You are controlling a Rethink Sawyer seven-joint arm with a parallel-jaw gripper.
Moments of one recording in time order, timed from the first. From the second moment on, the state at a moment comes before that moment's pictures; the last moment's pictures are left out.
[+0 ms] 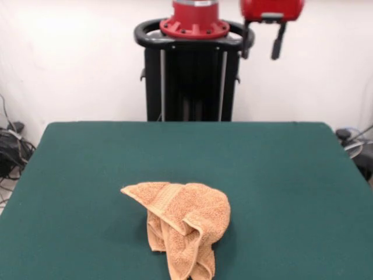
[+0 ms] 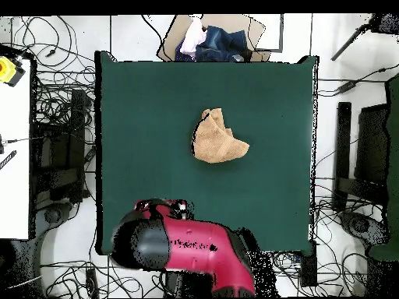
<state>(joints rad) -0.13 -1.15 -0.01 2.11 0.00 0.57 1.57</state>
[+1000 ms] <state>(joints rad) -0.34 -0.87 0.09 1.96 0.00 0.57 1.57</state>
